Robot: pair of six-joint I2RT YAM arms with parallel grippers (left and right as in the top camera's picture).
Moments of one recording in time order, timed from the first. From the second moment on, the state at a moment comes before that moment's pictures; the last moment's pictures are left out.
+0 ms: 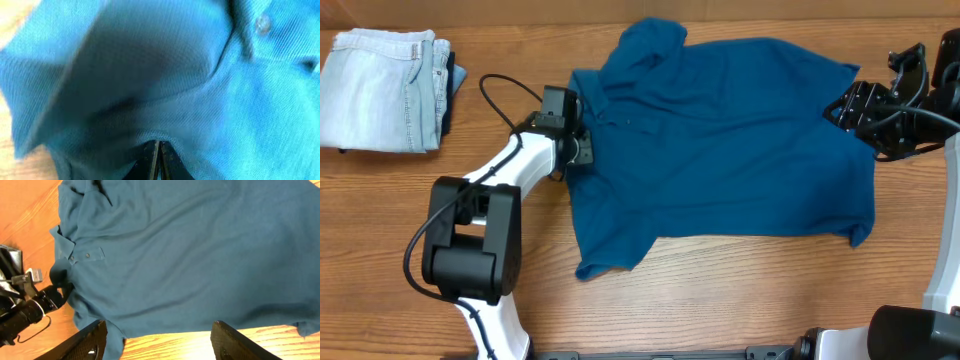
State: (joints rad) left arm -0.19 2.01 1.24 -0.37 0.02 -0.28; right arm -0.27 1.59 1.77 -1.38 -0.41 0.17
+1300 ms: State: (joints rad) left arm -0.10 1.95 1.66 -0.84 0.07 -0.22; right arm -0.27 1.60 1.64 -1.26 -0.39 0.20
